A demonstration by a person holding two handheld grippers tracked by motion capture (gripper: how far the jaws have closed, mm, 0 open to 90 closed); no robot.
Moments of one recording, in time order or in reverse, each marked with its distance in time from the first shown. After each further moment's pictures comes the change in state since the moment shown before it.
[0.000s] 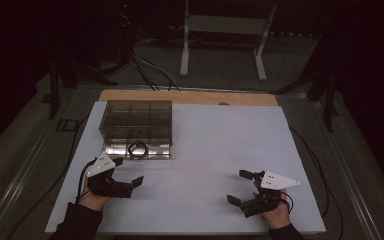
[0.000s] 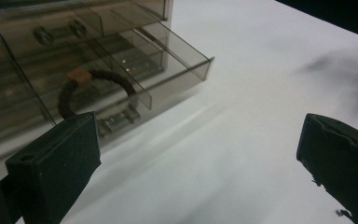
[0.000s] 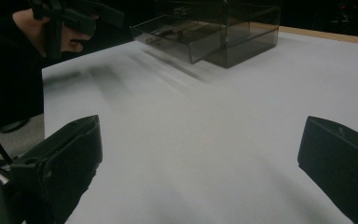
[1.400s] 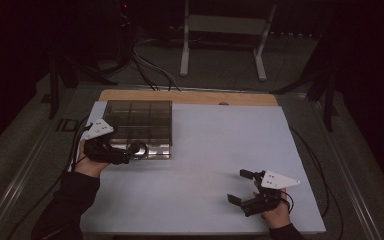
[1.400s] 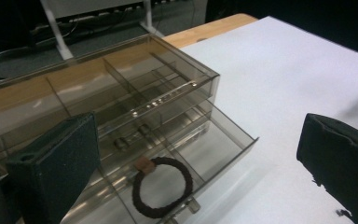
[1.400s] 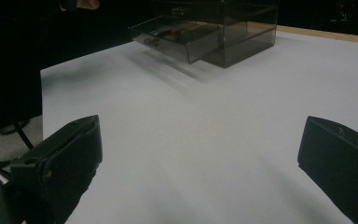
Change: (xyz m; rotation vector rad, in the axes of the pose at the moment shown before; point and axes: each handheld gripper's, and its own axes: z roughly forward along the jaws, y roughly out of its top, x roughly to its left) left arm 0.030 0.083 -0.002 -0.012 0.092 0.050; right arm -0.002 -0.001 0.000 -0.004 -0.003 0.007
